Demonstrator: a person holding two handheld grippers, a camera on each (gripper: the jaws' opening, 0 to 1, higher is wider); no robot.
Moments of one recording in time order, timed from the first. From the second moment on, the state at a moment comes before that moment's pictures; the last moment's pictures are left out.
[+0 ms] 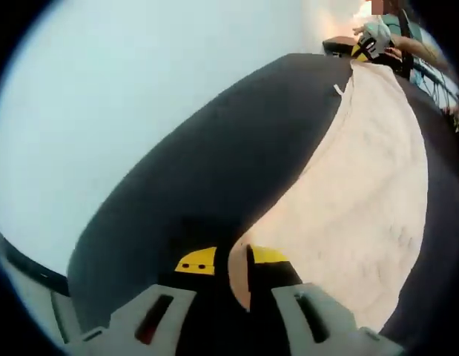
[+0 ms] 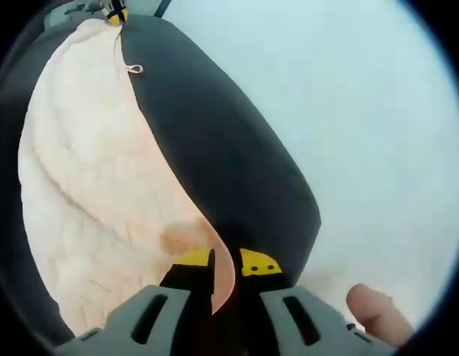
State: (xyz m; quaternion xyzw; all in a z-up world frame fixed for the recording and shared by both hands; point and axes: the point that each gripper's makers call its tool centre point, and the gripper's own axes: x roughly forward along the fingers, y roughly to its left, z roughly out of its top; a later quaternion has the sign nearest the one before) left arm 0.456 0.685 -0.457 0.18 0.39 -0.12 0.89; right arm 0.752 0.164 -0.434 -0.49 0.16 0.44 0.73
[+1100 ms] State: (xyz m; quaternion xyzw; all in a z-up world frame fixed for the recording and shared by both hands) left arm 0.449 0.720 -0.464 0.33 0.40 -0.05 0.85; right arm 0.757 0.159 -0.430 -0.47 0.15 0.43 0.76
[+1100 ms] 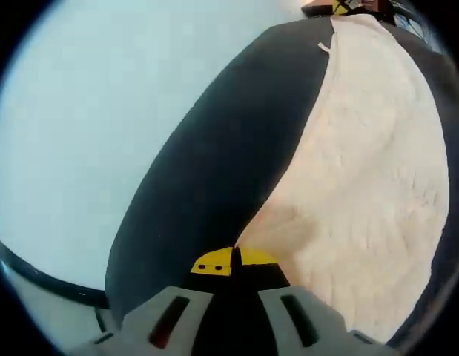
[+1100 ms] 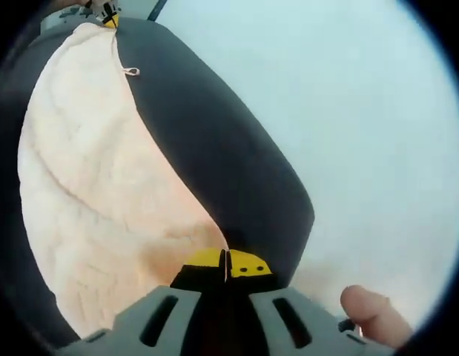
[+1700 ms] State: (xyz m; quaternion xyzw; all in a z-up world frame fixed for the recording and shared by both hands) left arm 0.429 0.651 -0.453 0.25 0.33 -0.09 0.91; right arm 0.736 0.162 -0.460 -0.39 0.23 0.45 0.77
